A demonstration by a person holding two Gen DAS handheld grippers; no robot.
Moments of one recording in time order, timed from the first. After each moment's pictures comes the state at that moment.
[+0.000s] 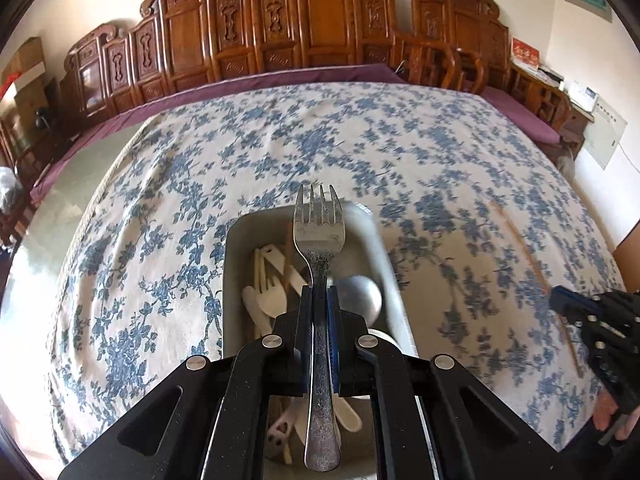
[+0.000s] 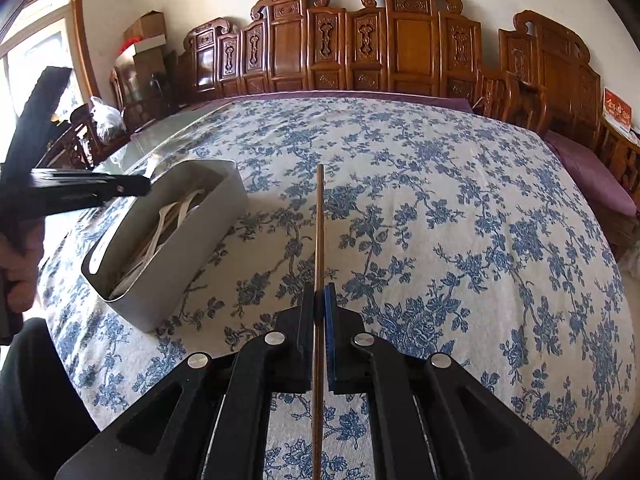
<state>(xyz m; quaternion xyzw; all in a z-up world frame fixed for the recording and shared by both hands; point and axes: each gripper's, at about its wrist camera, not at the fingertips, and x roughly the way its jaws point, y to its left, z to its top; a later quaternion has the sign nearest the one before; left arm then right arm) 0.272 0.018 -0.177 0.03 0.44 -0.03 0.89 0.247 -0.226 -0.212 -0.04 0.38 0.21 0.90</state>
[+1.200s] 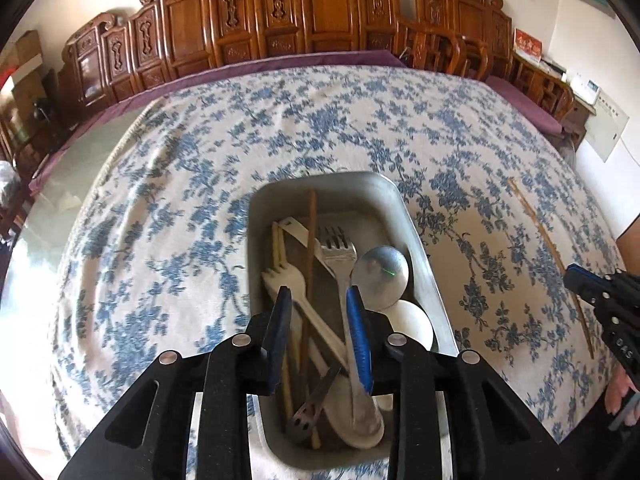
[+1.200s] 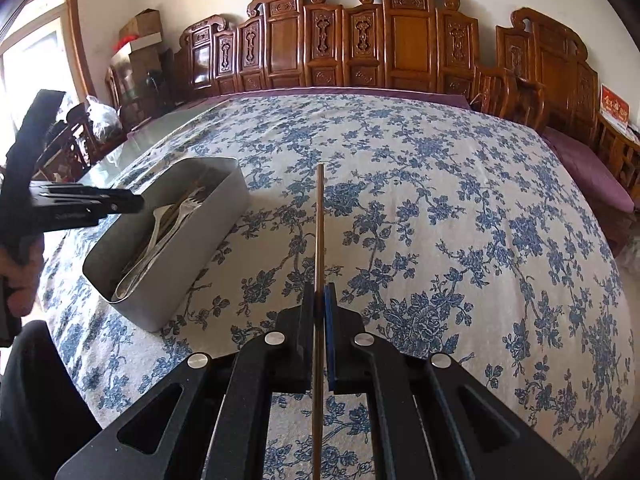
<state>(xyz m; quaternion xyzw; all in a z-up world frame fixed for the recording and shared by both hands) 0.258 0.041 -0.180 0.03 0.46 -0.04 0.89 0.243 -0.218 -0.210 -0.04 0.38 0.21 0.90</state>
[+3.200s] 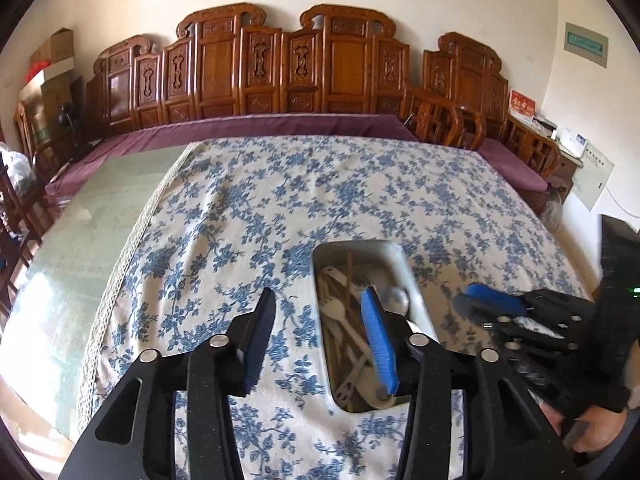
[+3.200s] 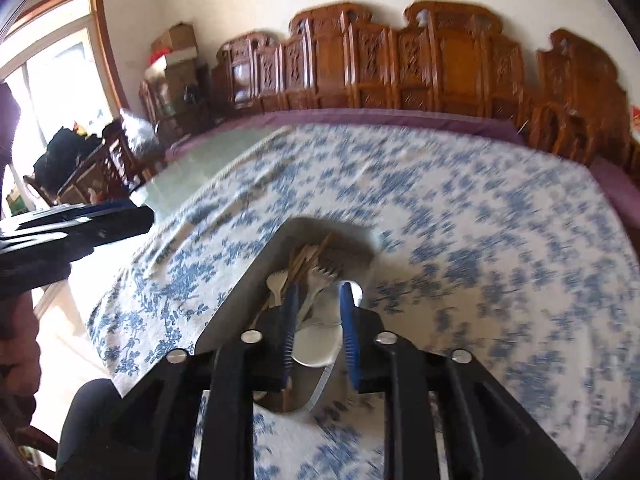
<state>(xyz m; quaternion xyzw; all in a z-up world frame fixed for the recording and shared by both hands) 0.193 0.089 -0.093 -0.02 0.37 -0.03 0.93 0.227 -0.104 -0.143 -0.01 0.35 0.25 0.90</state>
